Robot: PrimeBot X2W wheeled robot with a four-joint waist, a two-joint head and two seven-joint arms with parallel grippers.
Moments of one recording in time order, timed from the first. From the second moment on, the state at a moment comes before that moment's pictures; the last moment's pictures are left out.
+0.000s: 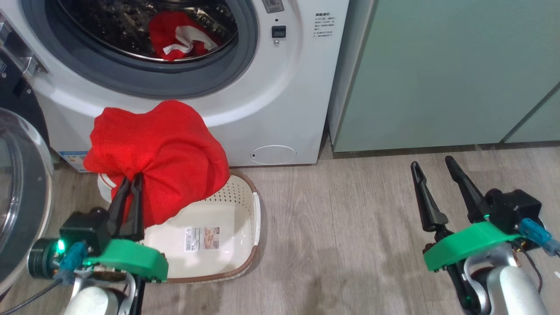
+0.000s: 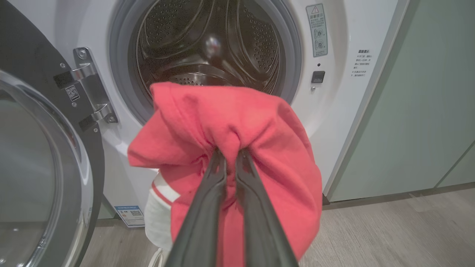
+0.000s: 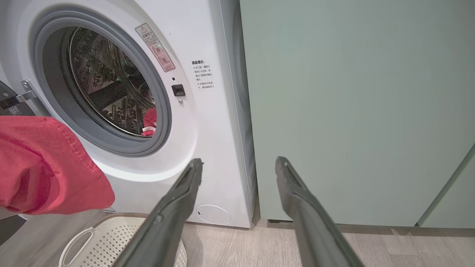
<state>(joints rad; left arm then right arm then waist) -0.04 0.34 -0.29 -0.07 -0.38 0.27 -0.17 -0.03 -0.05 0.00 0.01 0.22 0.13 -0.06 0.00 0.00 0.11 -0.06</state>
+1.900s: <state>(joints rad) -1.13 0.54 -0.23 0.64 -0.53 0.04 0.26 -0.30 -0.05 0.19 0.07 0.37 0.13 -0.24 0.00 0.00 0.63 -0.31</state>
